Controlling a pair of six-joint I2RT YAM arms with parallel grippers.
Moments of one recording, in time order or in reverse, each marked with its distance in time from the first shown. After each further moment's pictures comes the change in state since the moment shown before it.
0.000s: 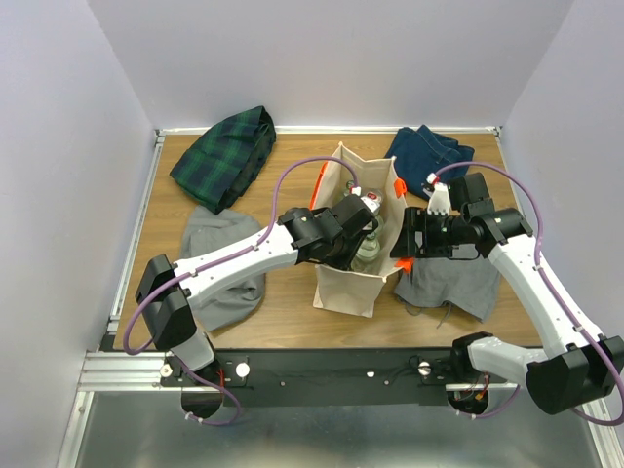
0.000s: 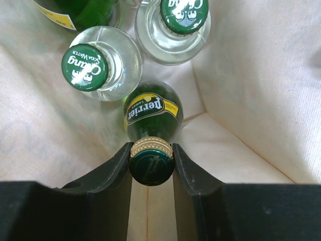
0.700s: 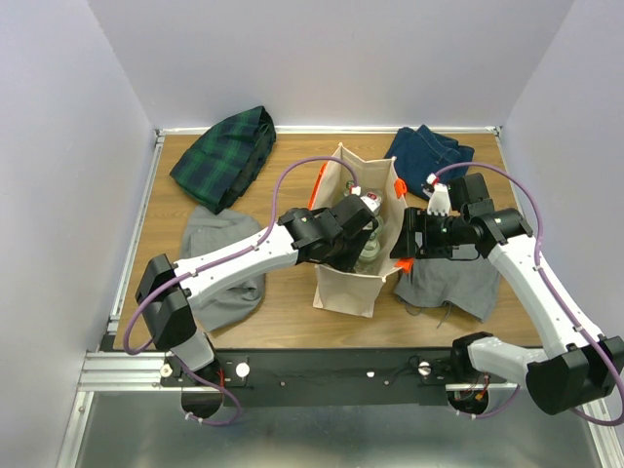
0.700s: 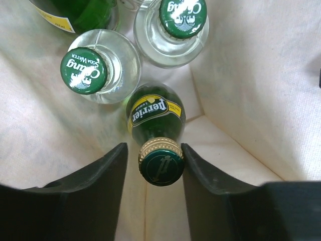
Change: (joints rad) left arm 0.000 0.000 -0.007 0.018 -0.001 -0.007; right arm 0.000 -0.001 -0.002 -0.002 -0.003 0.000
